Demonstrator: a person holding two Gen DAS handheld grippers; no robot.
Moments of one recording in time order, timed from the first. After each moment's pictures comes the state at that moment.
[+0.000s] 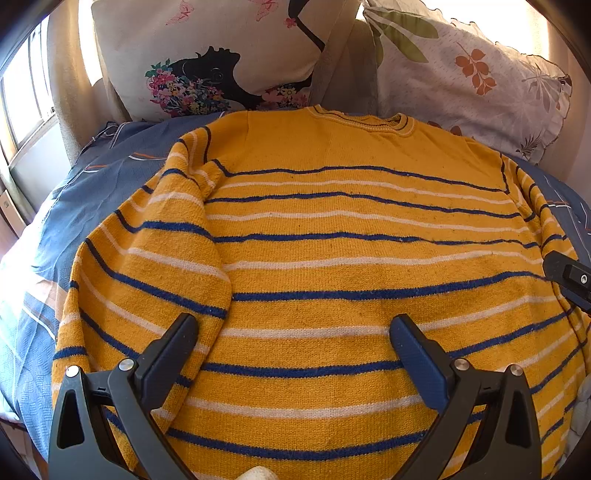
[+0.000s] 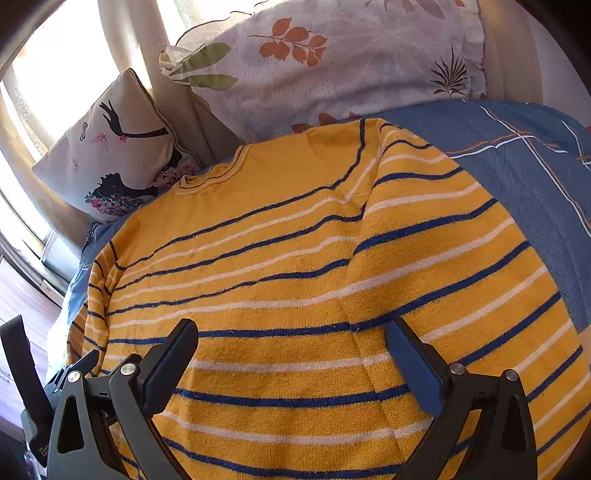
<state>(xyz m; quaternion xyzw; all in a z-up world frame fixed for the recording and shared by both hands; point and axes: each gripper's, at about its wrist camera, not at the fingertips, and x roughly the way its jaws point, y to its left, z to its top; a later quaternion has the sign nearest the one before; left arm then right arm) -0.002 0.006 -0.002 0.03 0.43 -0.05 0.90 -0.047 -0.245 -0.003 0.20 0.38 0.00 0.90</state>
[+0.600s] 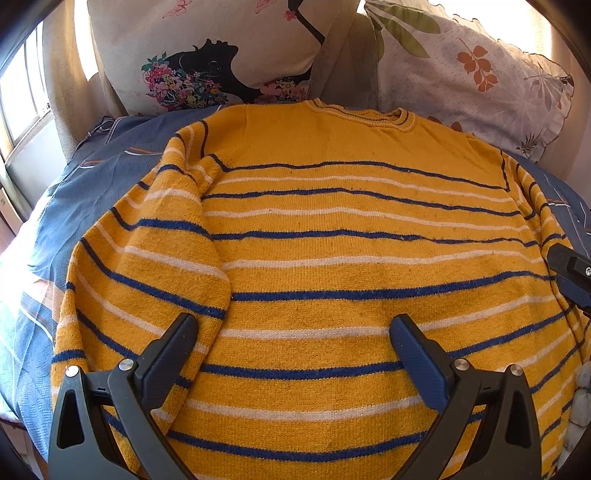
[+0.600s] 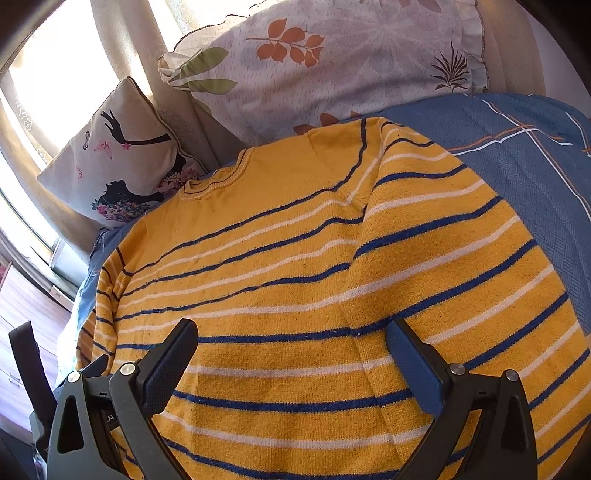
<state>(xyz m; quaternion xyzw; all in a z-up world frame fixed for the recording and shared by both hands) 0.006 0.007 0.000 0.03 0.45 -0.05 0.89 -0.044 -0.251 -0.003 0.23 0.38 0.02 0.90</state>
